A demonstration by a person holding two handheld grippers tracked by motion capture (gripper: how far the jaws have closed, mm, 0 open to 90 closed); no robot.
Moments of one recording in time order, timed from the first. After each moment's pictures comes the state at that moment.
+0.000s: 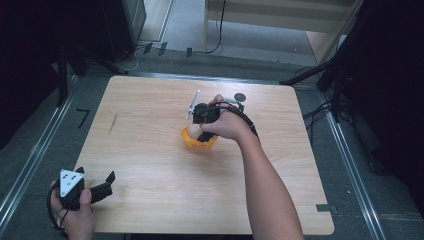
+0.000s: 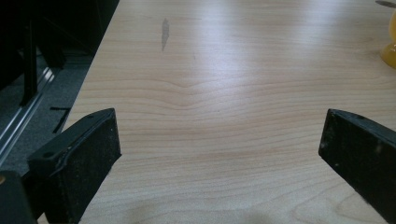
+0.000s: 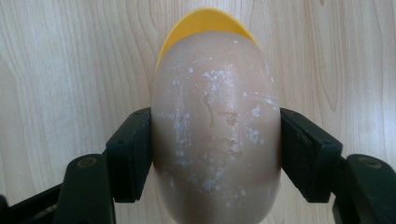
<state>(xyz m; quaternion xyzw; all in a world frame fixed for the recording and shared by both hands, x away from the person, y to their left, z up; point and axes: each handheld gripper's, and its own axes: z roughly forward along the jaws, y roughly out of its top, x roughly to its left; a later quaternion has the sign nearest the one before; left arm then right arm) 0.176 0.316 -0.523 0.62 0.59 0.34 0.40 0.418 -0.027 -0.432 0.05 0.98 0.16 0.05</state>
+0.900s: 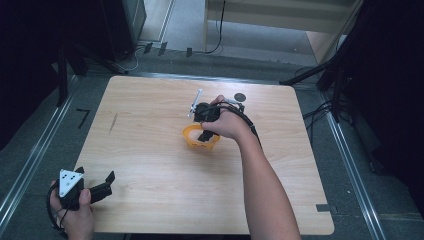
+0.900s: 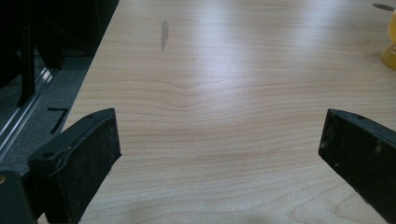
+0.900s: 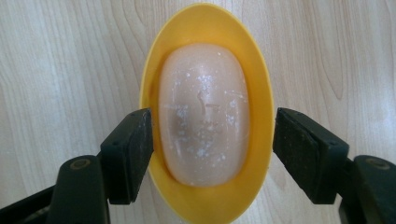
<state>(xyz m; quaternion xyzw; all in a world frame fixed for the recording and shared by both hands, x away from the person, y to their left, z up) 0.176 0.317 -0.523 0.62 0.59 0.34 0.40 0.427 -0.032 -0.441 0.08 0.98 0.16 0.03</state>
